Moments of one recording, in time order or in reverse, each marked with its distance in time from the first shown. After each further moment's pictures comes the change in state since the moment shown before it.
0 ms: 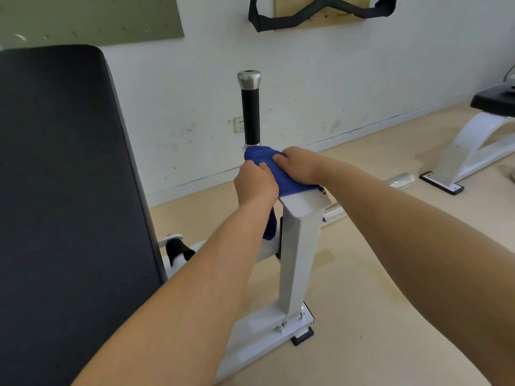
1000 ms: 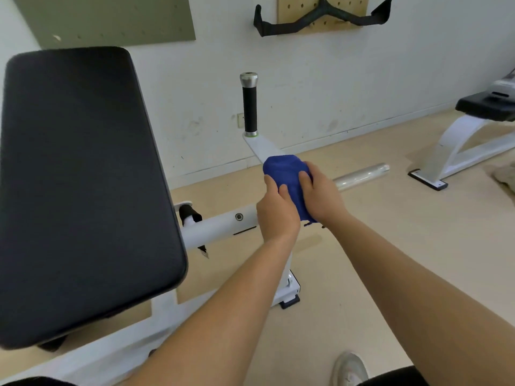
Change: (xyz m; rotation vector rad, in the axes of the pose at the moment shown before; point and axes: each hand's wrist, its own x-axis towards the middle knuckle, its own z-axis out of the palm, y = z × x) left_hand -0.150 -0.023 0.011 -0.127 0.041 0.106; right_hand -0.164 0.024 0.039 0.383 0.393 0.013
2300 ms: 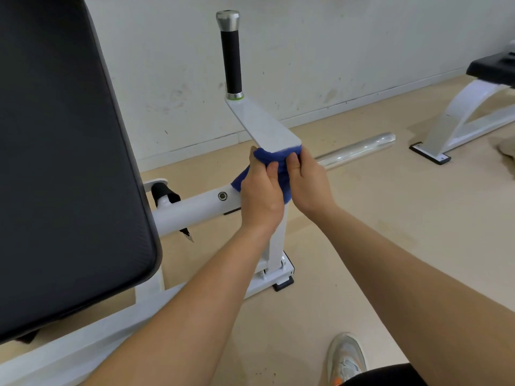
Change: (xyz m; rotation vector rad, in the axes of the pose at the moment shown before) left_hand 0.027 -0.052 0.025 -0.092 -0.019 0.223; right_hand 0.005 0.039 0.040 0.167 0.060 0.002
